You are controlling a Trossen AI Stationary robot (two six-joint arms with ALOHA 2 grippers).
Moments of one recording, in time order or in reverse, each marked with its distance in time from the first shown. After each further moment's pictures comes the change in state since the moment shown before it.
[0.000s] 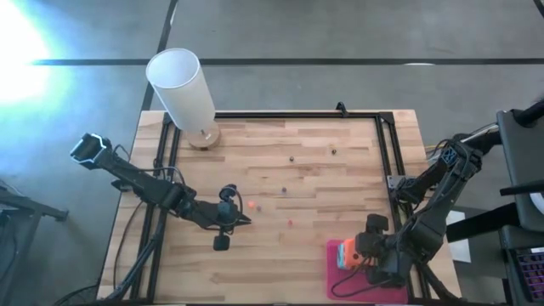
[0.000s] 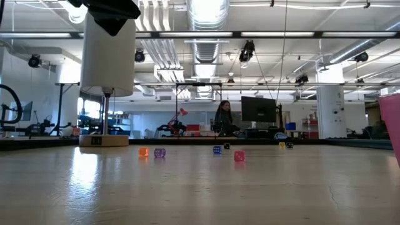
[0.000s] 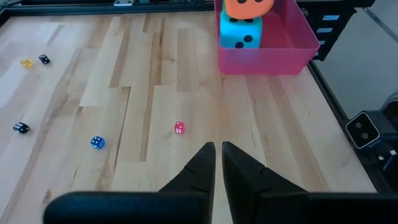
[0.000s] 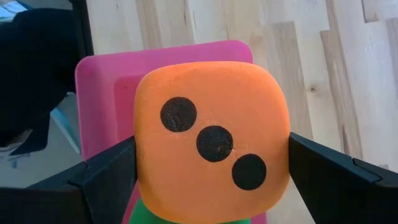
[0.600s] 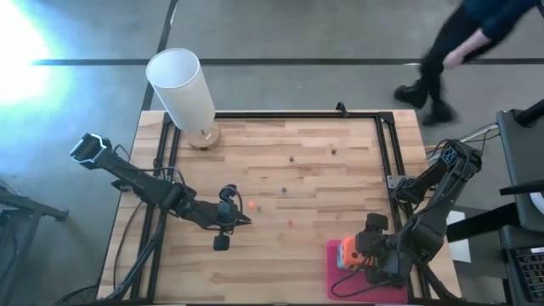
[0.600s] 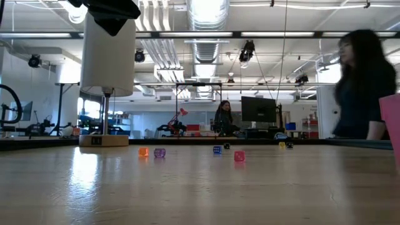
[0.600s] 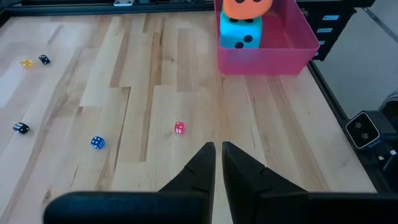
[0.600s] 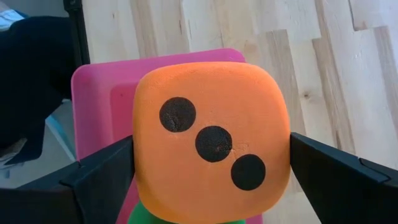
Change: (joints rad) left arm 0.000 0.000 0.000 0.000 0.000 0.001; right arm 0.001 0.000 0.000 -0.002 0.040 0.009
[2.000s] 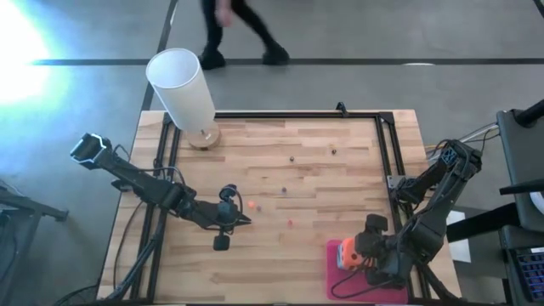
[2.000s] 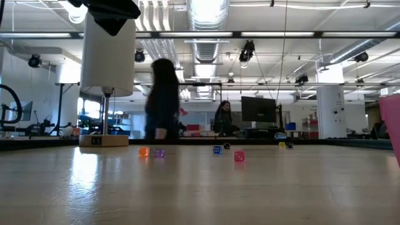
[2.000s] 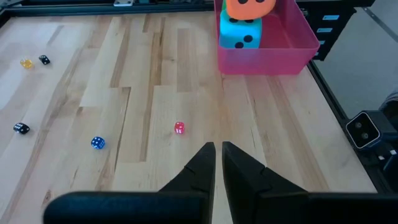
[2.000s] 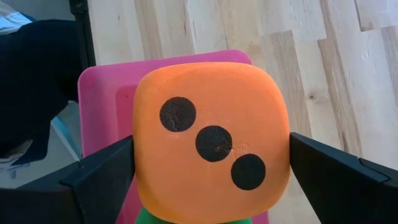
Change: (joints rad) left arm 0.000 0.000 0.000 0.000 0.000 0.001; right arm 0.002 0.003 0.000 0.017 -0.003 0.003
